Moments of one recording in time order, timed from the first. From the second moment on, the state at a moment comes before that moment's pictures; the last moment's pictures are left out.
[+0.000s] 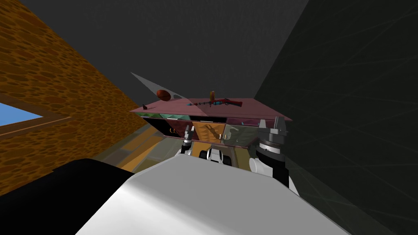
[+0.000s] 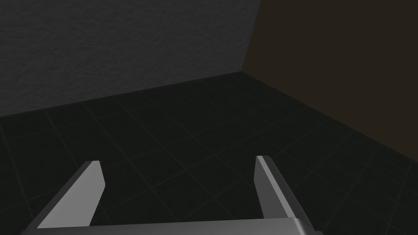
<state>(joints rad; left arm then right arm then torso) 0.29 0.14 0.01 -1.34 0.02 -1.12 0.16 0.52 -0.01 0.01 -2.24 0.01 -0.55 0.01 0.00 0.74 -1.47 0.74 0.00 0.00</state>
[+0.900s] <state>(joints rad) 0.24 0.10 0.02 -1.13 0.02 -1.24 0.15 0.52 -0.01 0.01 -2.24 0.01 -0.55 0.01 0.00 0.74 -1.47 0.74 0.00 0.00</state>
